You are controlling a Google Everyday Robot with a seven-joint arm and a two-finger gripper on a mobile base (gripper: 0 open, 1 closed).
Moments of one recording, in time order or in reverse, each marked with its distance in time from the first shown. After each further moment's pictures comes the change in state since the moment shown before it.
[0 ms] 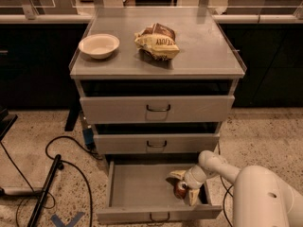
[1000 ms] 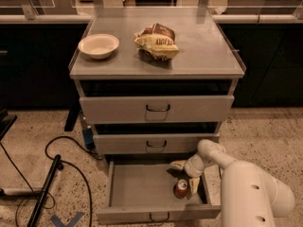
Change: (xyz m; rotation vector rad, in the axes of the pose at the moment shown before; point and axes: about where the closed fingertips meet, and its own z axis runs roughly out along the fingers) arm 0.028 -0.040 -0.021 -0.014 0.034 0.007
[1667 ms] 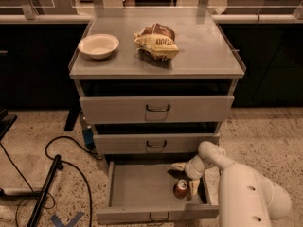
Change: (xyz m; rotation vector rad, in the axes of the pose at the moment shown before) arm 0.005 0.006 0.013 0.000 -0.024 0.014
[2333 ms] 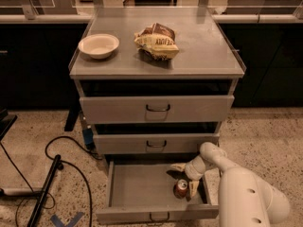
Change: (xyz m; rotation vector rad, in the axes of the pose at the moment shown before) arm -0.005 0.000 0.005 0.027 -0.059 -0.018
